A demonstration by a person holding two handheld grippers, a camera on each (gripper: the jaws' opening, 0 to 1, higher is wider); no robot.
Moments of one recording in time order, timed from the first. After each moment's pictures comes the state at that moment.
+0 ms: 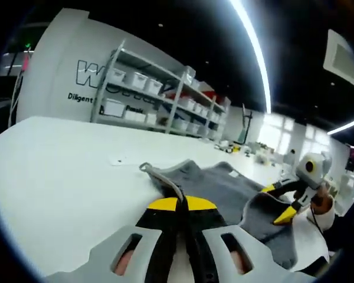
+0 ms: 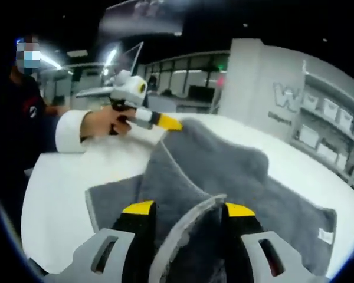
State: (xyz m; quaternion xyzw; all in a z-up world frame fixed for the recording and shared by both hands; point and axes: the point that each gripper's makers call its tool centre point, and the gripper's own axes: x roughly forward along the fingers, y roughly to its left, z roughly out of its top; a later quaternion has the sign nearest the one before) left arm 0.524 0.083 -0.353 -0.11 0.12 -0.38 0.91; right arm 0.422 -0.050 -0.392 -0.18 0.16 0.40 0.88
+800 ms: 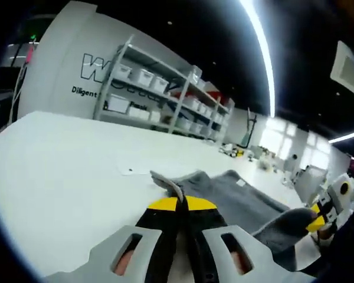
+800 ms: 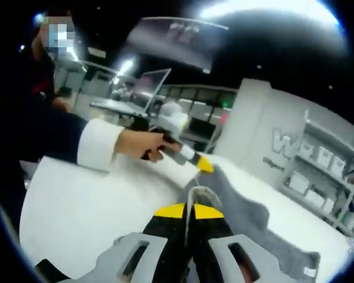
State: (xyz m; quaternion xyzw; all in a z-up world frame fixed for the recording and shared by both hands) left arm 0.570 0.102 -0.333 -0.13 0.14 -0.38 0.91; right arm 0.390 0.021 -0.319 -0.23 -0.02 0.39 0.89
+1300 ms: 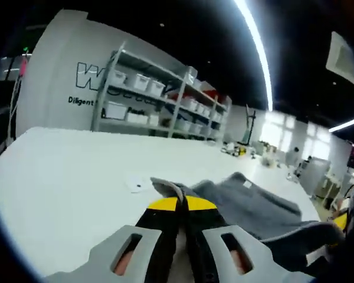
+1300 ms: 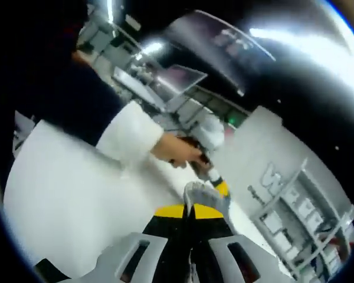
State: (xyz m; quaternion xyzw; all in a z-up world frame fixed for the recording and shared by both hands) left arm 0.599 0.113 -0.314 -0.06 0.12 -0.39 0.91; right arm 0.365 0.100 -0.319 -0.40 -0.09 0.38 0.83
